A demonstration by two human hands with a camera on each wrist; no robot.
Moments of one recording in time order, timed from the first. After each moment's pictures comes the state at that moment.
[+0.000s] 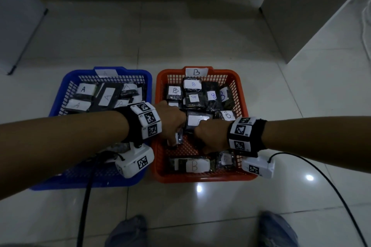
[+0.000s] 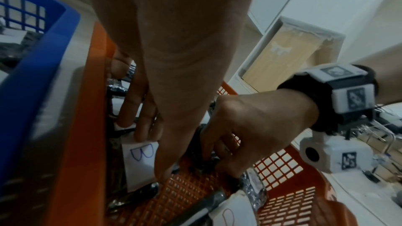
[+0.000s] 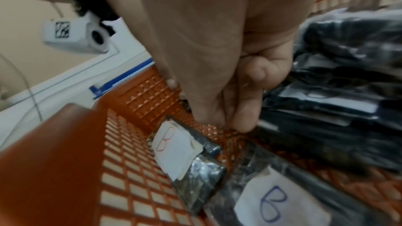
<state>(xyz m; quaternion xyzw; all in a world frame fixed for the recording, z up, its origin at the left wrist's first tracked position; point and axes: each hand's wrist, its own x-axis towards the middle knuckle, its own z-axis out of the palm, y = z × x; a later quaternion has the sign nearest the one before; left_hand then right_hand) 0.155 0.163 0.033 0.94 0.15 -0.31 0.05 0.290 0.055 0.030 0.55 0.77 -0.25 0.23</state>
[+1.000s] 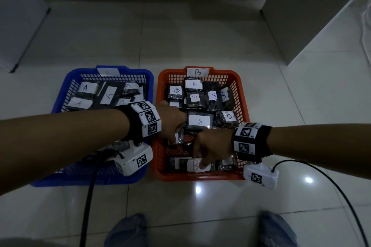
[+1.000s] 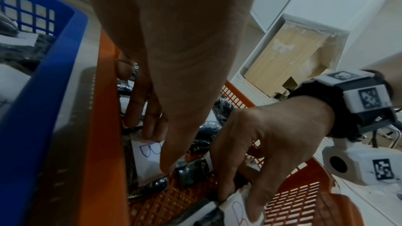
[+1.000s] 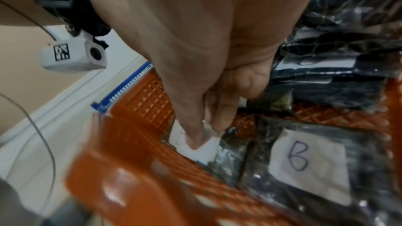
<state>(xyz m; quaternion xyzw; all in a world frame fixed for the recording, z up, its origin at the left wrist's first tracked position) 0.149 0.161 0.039 0.93 0.16 -0.31 0.08 0.289 0.038 0.022 0.52 0.73 -0.42 0.14</state>
